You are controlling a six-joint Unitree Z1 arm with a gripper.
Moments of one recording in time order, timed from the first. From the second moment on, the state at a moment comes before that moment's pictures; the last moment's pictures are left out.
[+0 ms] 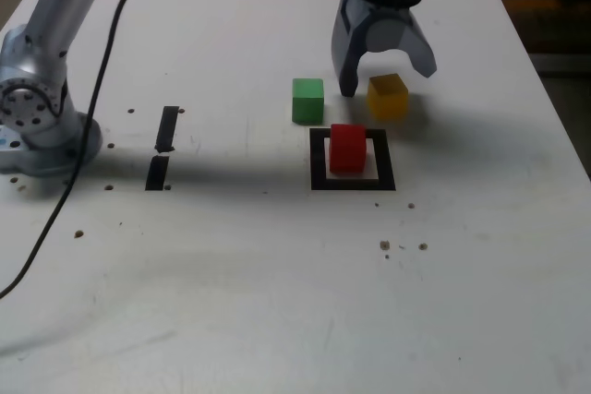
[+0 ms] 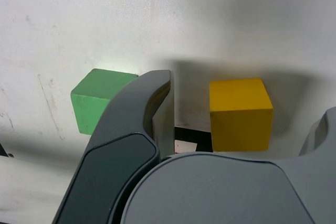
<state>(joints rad) 0.16 2.17 -1.76 1.29 -0.01 0.12</state>
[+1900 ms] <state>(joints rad) 0.07 2.01 -1.77 1.39 0.03 0.08</state>
